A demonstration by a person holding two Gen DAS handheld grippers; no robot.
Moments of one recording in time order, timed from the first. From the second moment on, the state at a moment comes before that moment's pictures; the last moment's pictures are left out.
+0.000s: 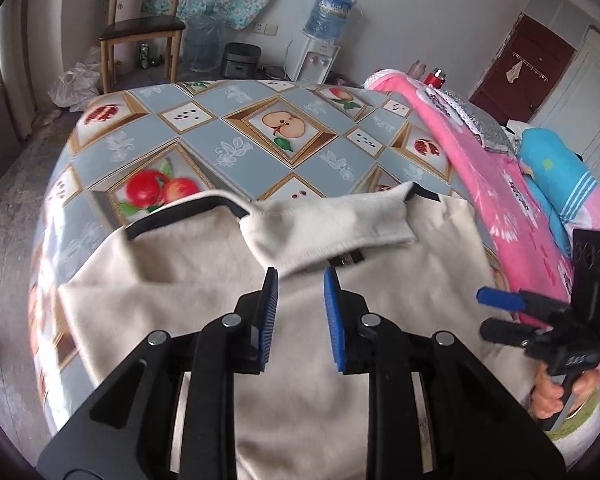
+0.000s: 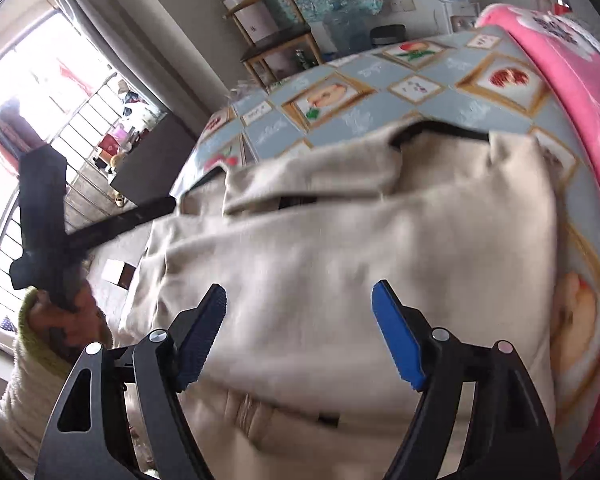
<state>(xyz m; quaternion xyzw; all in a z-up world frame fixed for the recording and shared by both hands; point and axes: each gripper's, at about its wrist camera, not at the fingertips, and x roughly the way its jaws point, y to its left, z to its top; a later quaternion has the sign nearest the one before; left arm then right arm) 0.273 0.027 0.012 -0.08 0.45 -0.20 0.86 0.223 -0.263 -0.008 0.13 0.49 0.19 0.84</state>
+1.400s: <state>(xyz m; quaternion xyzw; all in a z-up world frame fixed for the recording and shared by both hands) 0.075 0.091 -0.043 -0.16 0.48 -0.14 0.85 0.105 -0.232 -0.065 -0.05 0.51 0.10 0.85</state>
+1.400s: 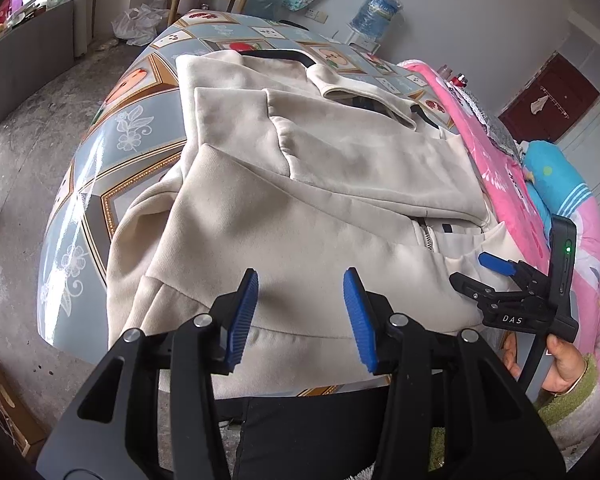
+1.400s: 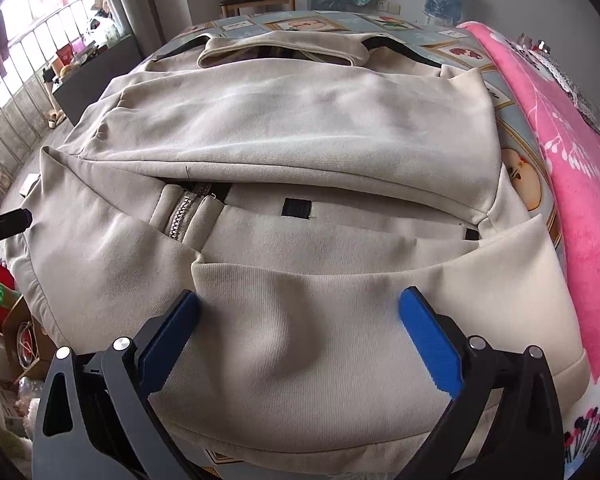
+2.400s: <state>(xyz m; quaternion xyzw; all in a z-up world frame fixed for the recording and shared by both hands) 0.075 0.103 -0.035 -0.18 0.47 -0.13 0.85 0.100 -0.235 -0.065 -0.03 0.50 0.10 0.86</state>
